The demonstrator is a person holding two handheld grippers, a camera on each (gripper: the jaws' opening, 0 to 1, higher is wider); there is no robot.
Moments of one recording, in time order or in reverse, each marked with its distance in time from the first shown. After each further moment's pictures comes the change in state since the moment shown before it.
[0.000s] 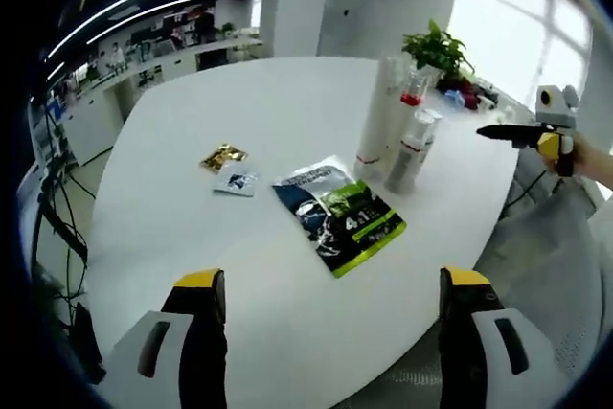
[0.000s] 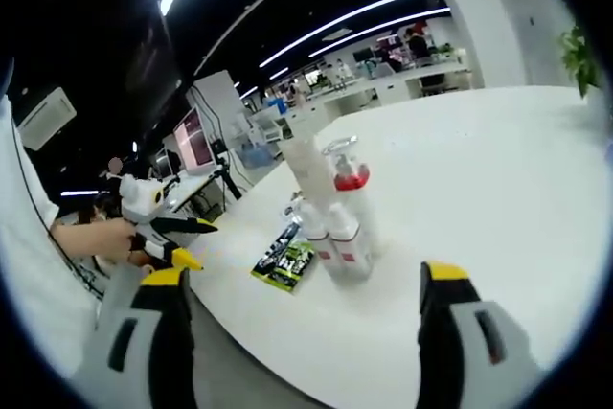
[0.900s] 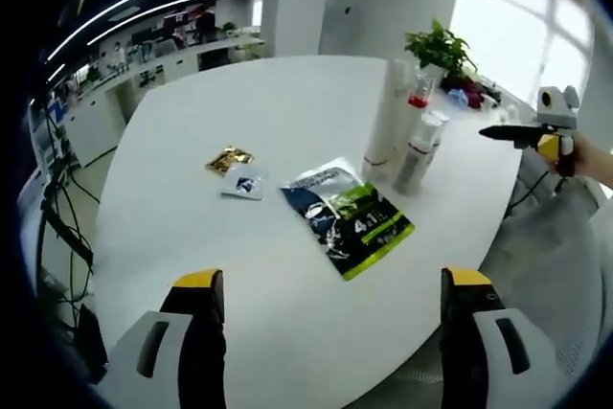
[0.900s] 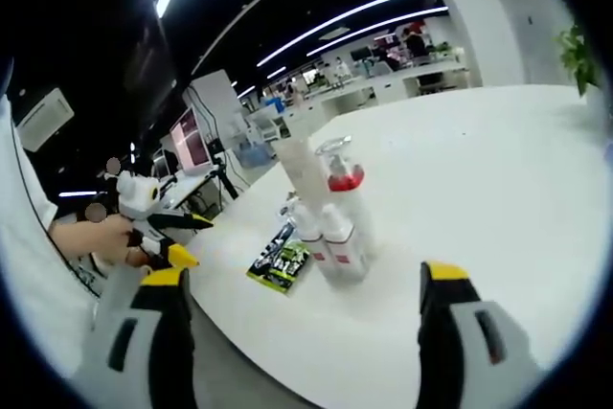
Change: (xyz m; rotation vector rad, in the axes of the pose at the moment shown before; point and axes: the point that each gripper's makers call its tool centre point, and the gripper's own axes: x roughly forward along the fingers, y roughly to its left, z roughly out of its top) left arm 0.003 0.012 0.009 0.012 0.014 0.013; right arm 0.004 -0.007 0.001 0.005 0.007 -0.010
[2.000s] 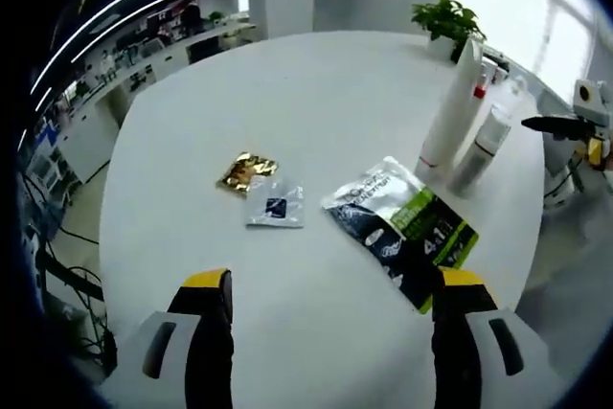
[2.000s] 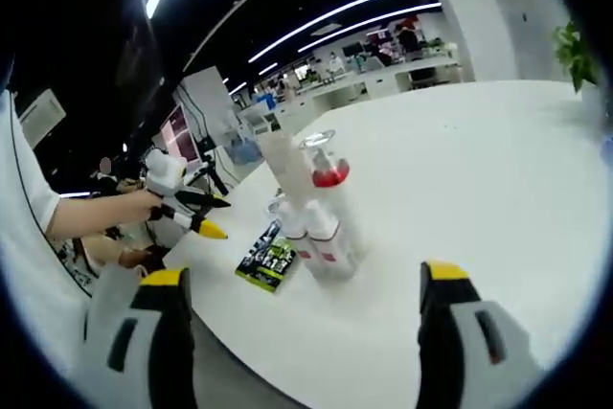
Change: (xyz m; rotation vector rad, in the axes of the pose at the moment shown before) left arm 0.061 0.060 0.031 0.095 0.115 0.028; right arm 0.006 -0.014 -0.003 0.013 0.023 -0.036
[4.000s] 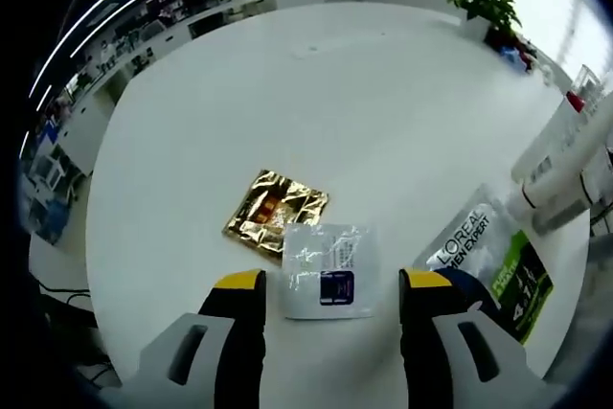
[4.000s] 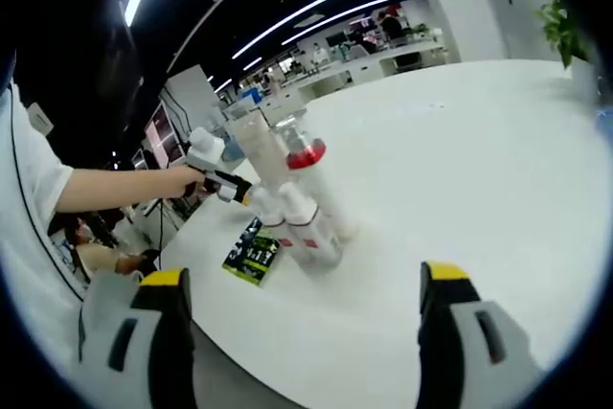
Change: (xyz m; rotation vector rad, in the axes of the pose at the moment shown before) left arm 0.097 0.057 0.035 -0.002 0.127 0.050; right arm 0.008 -0.017 -0.018 0.070 0.038 -0.041
